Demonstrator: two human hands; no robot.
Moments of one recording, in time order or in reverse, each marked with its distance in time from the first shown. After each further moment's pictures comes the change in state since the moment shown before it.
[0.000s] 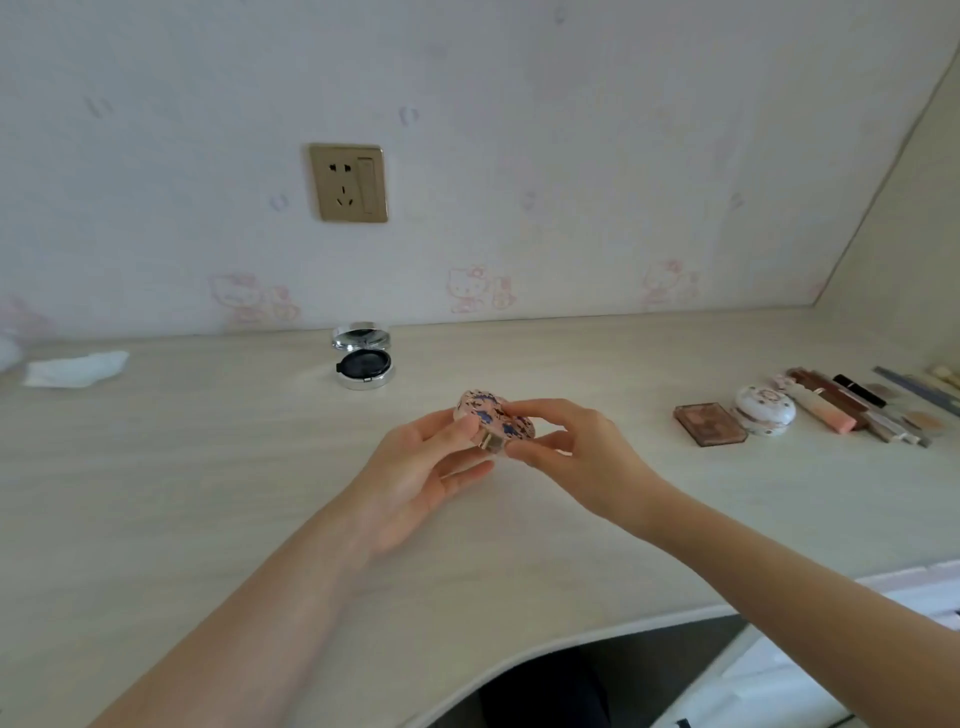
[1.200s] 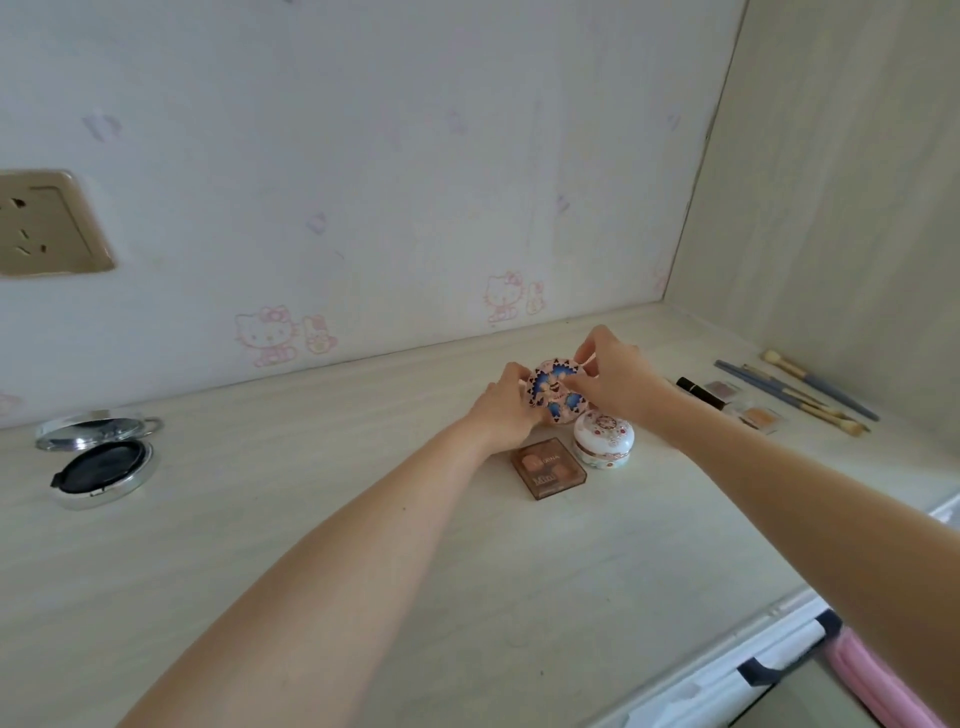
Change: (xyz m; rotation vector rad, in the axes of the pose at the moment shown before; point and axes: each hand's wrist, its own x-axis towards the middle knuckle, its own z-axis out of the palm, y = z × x) left_hand 0.256 -0.075 0.195 1.089 -0.103 0.050; right_hand 0.074 0.144 -0.226 -0.468 0.338 0.351
